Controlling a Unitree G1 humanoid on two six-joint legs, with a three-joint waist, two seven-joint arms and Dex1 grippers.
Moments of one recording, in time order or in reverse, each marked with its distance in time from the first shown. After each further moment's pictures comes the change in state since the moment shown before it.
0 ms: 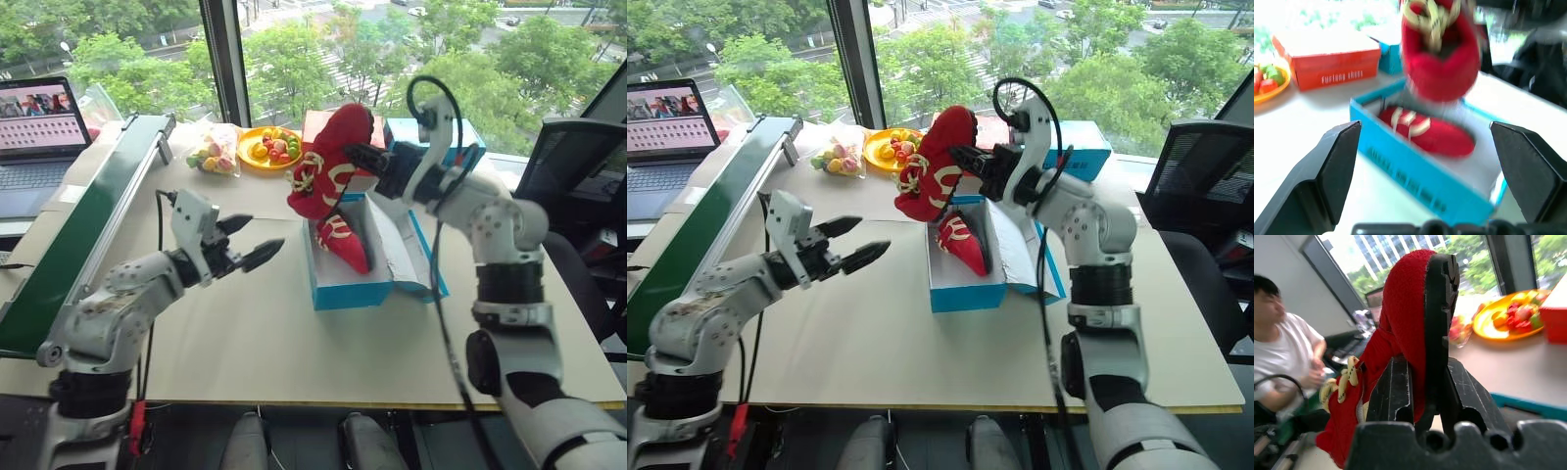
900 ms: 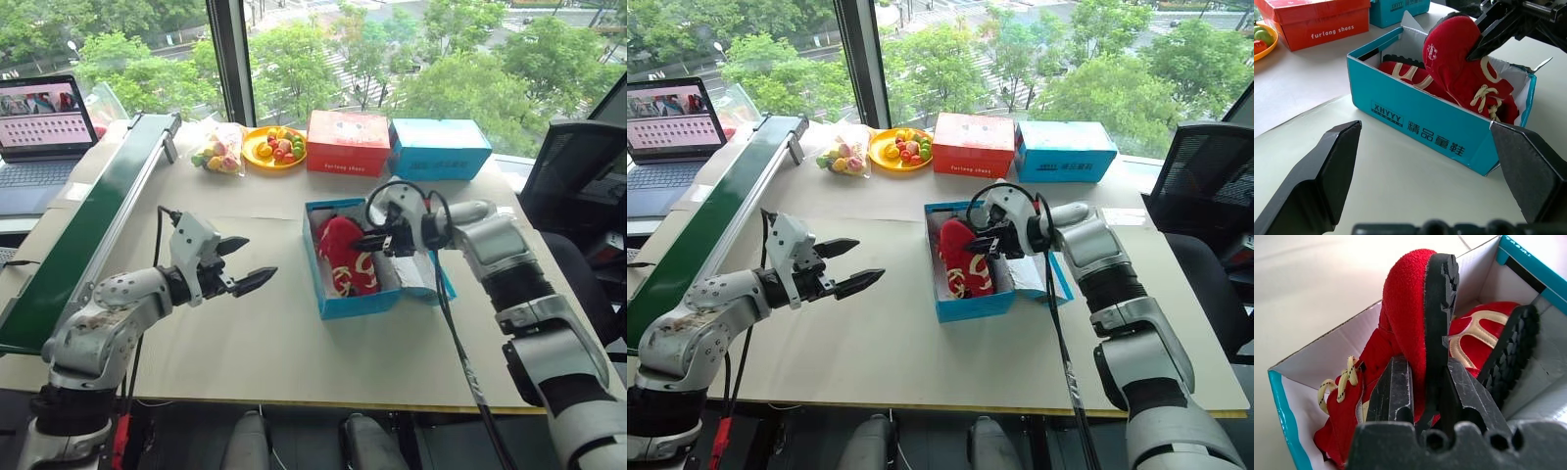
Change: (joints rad) left arm 0.047 -0.048 -0.024 -0.038 0.047 -0.020 0.018; right arm 0.051 -0.046 0.364 0.349 -0.417 -0.366 0.534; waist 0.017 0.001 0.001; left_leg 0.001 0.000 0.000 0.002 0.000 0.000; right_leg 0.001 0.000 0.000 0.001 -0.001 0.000
